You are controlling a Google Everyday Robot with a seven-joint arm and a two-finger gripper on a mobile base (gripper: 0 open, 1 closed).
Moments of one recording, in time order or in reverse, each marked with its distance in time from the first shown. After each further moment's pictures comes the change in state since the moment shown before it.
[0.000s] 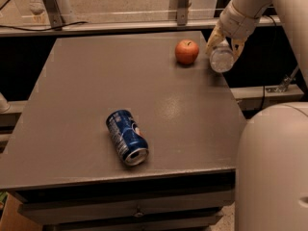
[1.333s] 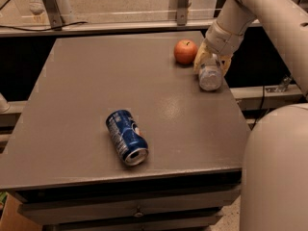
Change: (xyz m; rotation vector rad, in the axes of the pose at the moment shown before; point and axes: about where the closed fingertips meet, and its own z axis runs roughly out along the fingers) arm -0.042 -0.015 0.045 -0.005 -0.136 -0.126
